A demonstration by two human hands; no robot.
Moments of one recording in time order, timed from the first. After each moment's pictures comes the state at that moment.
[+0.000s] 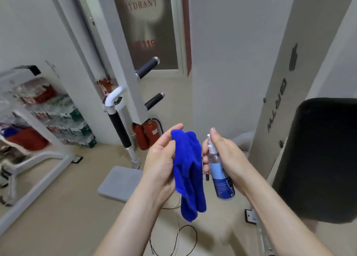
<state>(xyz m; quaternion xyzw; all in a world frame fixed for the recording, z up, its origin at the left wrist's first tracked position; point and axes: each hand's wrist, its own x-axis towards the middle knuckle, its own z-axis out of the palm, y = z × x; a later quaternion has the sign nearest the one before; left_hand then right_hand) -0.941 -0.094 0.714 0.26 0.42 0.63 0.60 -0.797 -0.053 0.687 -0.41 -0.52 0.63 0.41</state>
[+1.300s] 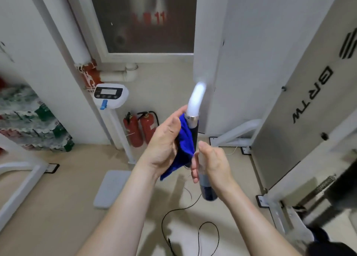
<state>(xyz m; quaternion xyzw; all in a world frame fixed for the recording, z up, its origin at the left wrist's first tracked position) -1.260 0.071 0.669 0.41 0.31 0.52 0.68 -1.134 0.038 0.627 -0.45 -0.43 0.59 0.51</state>
